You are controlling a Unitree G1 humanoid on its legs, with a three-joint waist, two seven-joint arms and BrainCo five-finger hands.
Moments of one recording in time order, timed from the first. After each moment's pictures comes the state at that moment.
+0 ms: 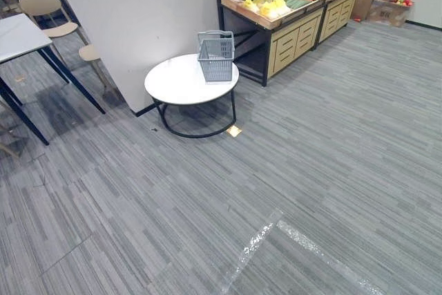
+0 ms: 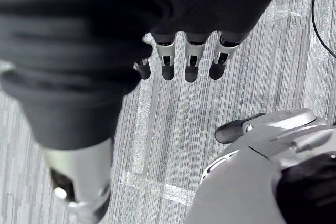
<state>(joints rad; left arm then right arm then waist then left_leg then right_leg) 0.17 0.10 0.15 1.22 -0.11 -0.09 0.03 0.15 -0.08 -0.41 1.21 0.17 -0.08 0.05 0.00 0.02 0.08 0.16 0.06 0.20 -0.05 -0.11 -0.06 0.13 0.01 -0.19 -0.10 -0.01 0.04</state>
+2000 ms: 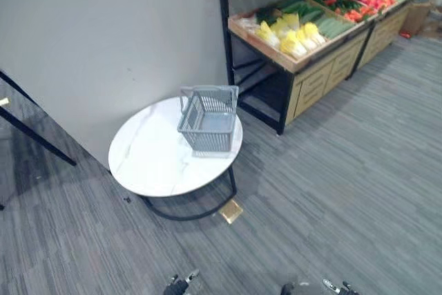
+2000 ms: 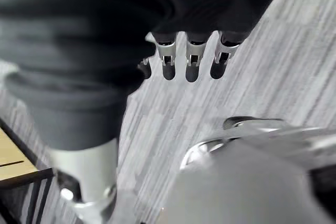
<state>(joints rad) 0.08 0.01 0.37 1.10 -0.11 -0.08 0.03 0.10 -0.11 -0.34 1.13 0.08 -0.09 0.07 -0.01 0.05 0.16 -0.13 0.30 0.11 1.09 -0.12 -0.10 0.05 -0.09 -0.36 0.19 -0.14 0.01</state>
